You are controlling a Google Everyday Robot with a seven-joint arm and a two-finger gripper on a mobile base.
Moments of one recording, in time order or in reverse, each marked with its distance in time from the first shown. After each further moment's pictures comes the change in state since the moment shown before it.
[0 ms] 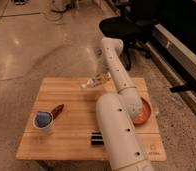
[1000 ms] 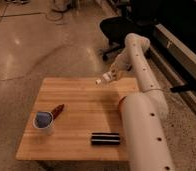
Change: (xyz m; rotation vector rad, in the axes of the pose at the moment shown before) arm 0.066 0.085 -0.129 0.252 -0.110 -0.249
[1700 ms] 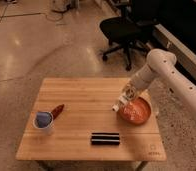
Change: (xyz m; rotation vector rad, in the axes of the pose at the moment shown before) arm -0.067 0.151 0.020 -0.189 0.020 -0.087
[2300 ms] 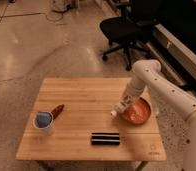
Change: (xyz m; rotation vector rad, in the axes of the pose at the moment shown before) arm 0.049 -0.021 0.053 -0.105 0.116 0.178
